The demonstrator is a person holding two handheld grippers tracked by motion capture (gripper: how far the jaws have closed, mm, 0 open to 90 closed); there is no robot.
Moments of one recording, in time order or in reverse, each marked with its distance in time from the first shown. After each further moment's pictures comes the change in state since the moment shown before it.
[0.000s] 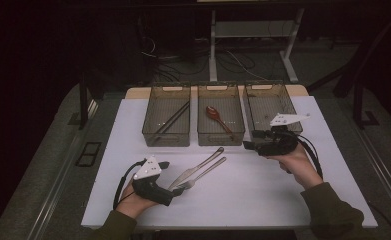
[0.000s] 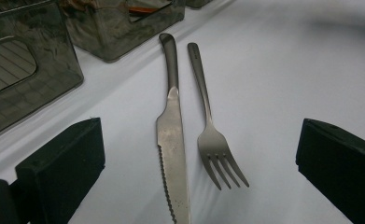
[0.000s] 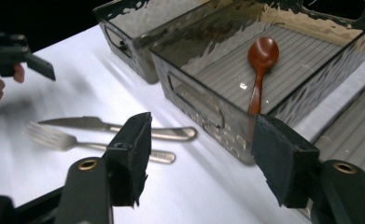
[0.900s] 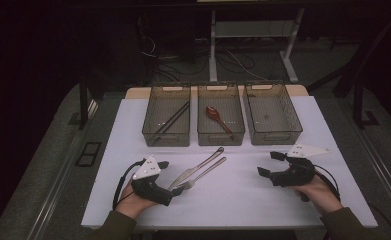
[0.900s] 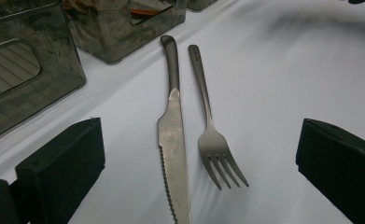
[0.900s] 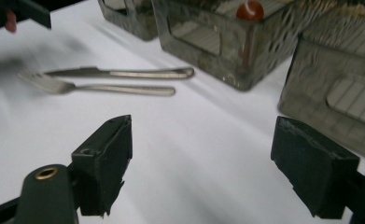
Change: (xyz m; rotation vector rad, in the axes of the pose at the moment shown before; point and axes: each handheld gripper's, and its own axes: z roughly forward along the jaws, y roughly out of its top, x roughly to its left) left arm -0.001 0.001 -0.001 -0.006 0.004 0.001; right arm 0.021 -0.074 -0.035 -0.027 -0.088 -0.014
